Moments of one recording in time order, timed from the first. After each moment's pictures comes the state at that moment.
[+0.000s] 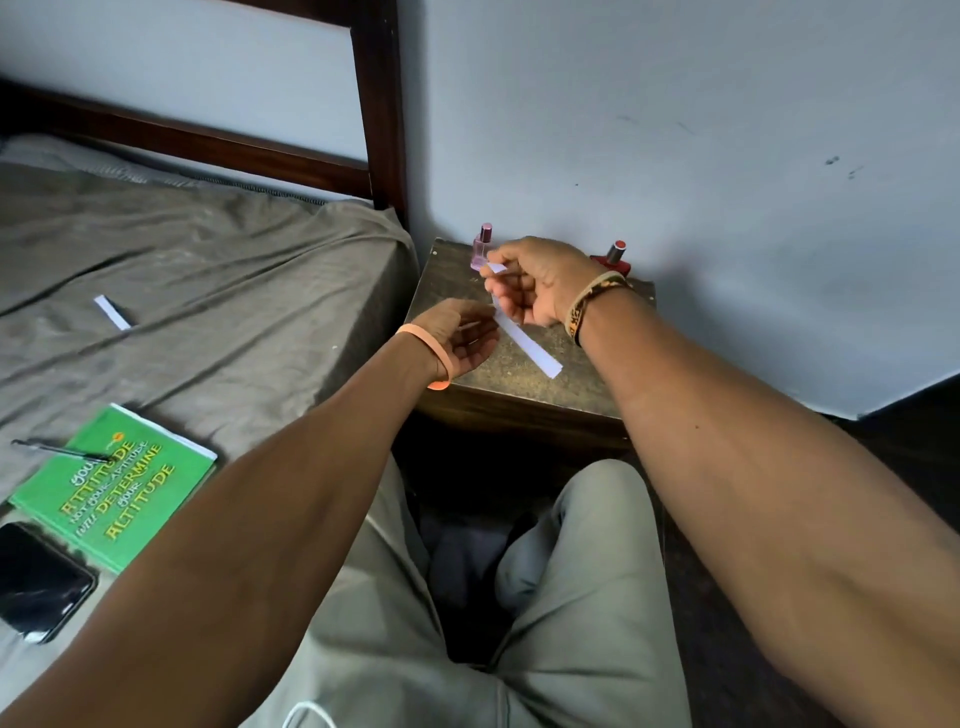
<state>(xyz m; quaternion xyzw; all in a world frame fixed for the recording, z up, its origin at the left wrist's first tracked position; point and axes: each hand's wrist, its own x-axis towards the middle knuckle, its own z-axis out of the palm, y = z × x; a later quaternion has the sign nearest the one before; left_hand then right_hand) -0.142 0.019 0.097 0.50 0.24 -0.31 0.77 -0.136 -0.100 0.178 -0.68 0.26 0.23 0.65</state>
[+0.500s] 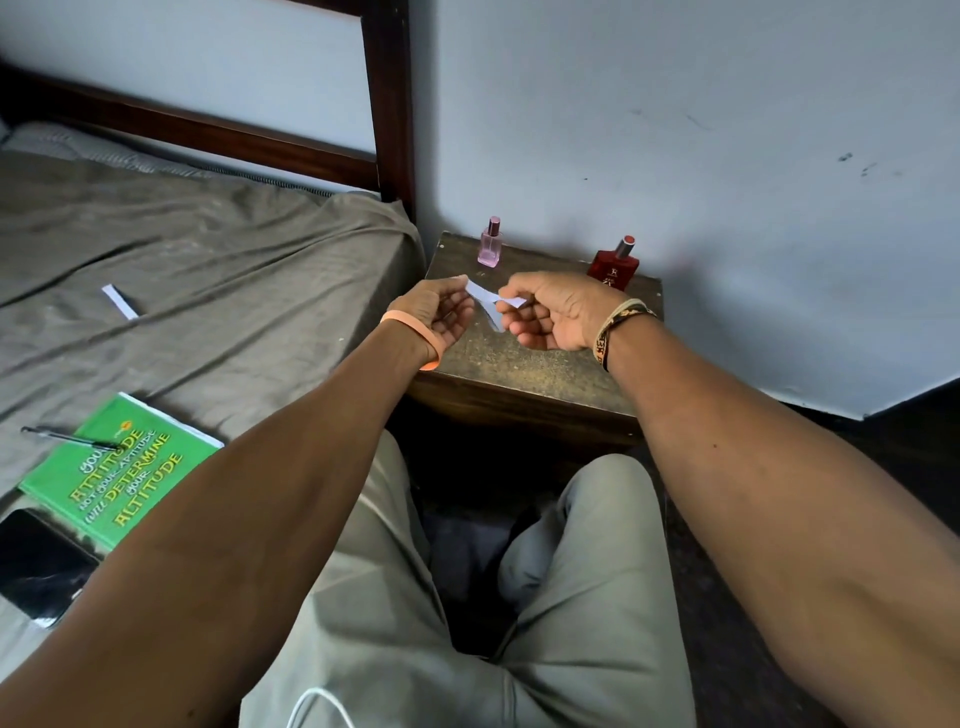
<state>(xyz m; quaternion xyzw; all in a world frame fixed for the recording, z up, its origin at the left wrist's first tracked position) -0.131 0.042 0.095 0.44 0.28 -0.21 0.82 -0.149 -0.118 0.150 -0.72 0.22 0.29 0.59</state>
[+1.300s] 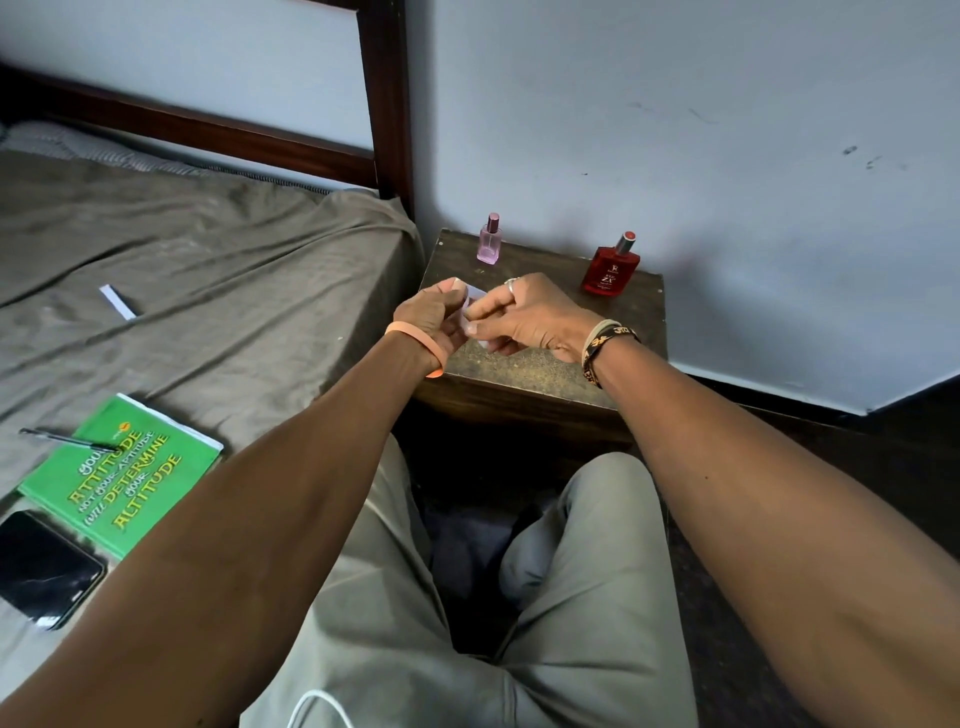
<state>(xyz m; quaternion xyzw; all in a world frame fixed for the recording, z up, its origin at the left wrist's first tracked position) -0.133 0.035 0.080 0.46 0.21 -0.19 0.85 -0.162 -0.106 0.131 -0.83 0.01 0.21 0.51</state>
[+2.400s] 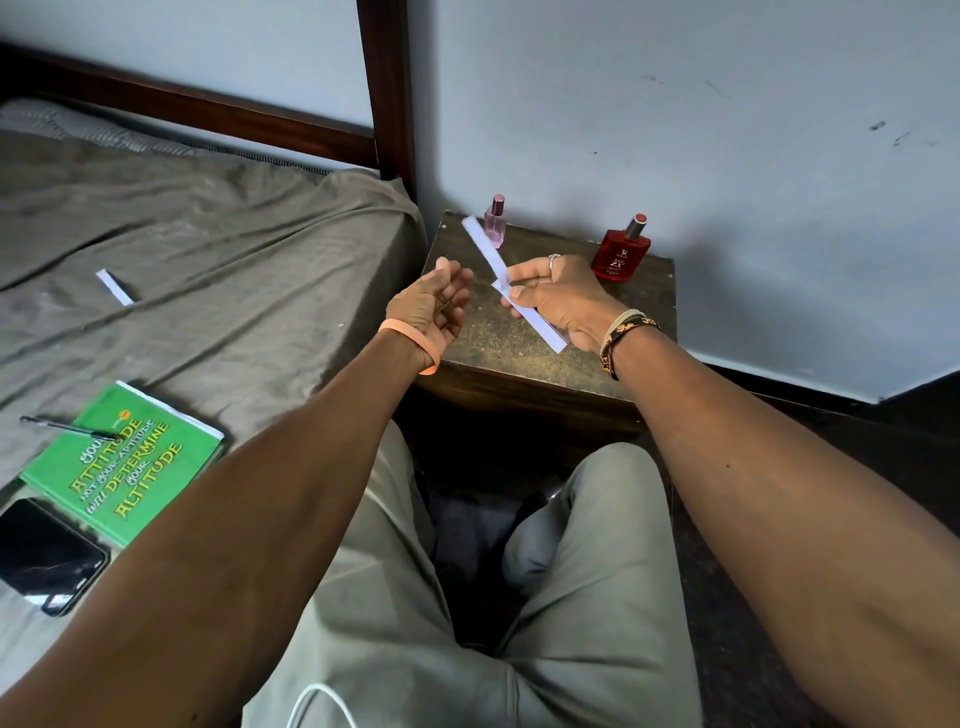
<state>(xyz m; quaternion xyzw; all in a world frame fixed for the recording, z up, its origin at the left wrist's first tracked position) -0.139 0.041 0.075 0.44 0.24 -0.17 0.85 -0.145 -0.125 0.109 -0.81 0.11 0.11 0.57</state>
